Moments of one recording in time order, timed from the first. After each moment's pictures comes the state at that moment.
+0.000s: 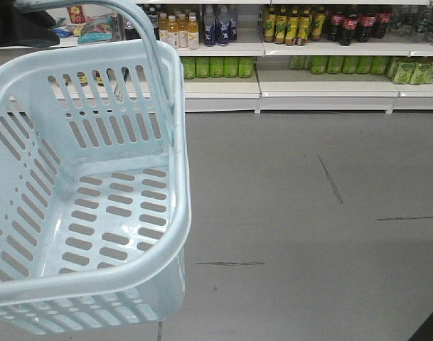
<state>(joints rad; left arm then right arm) -0.70 1.32 -1.83 0.29 1.30 0.86 -0.04 -0.01 0.03 0.00 0.14 -0.01</state>
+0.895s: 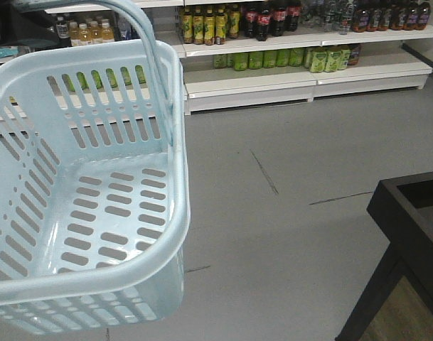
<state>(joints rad) -0.70 1.32 -1.83 0.28 1.30 0.86 -0.04 -0.01 0.03 0.00 0.14 -0.01</state>
